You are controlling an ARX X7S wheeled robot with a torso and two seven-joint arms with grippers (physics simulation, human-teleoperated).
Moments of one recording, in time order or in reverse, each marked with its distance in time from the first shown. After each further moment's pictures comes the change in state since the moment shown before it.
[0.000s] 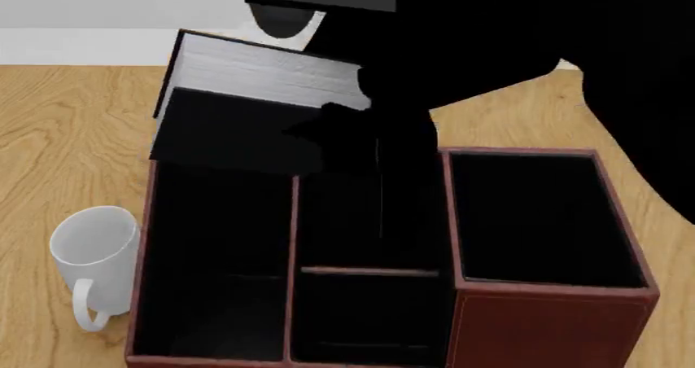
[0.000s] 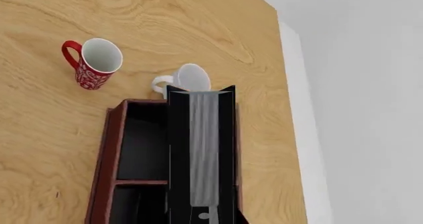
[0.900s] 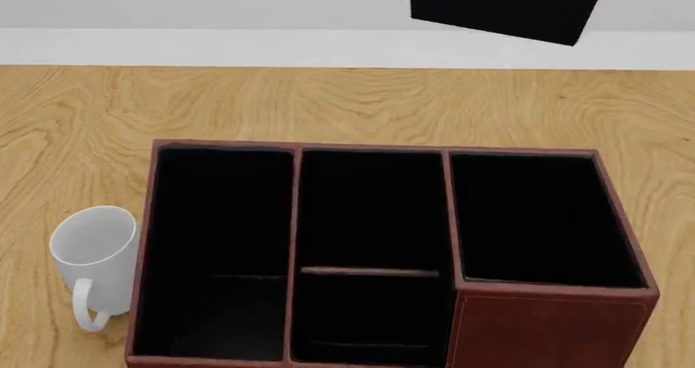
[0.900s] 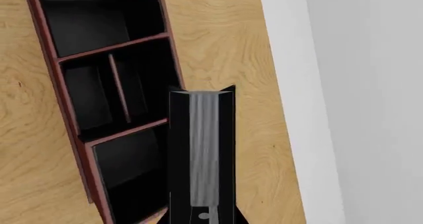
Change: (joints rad) left arm -0.025 -0.047 -0.025 0.014 -0.097 0.022 -0.065; right arm 0.389 -0.307 -0.406 0.939 -0.358 -0.188 -0.512
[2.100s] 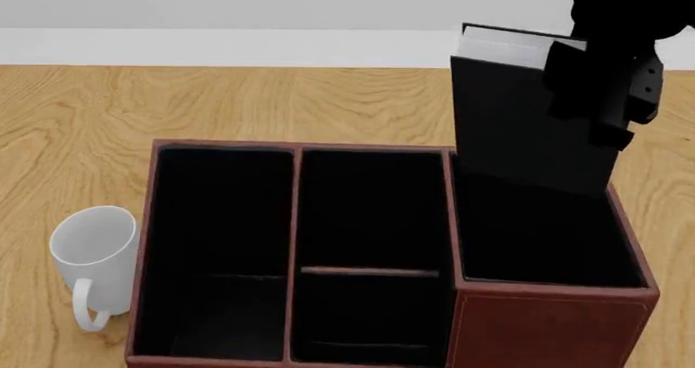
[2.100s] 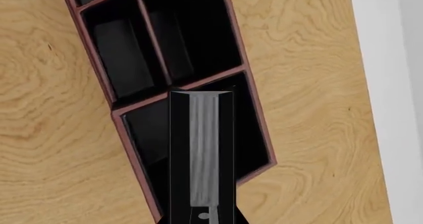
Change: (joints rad) left arm 0.084 -0.018 0.024 -0.014 0.054 0.067 0.017; right arm -0.161 0.112 -0.193 -0.199 0.136 0.132 0.106
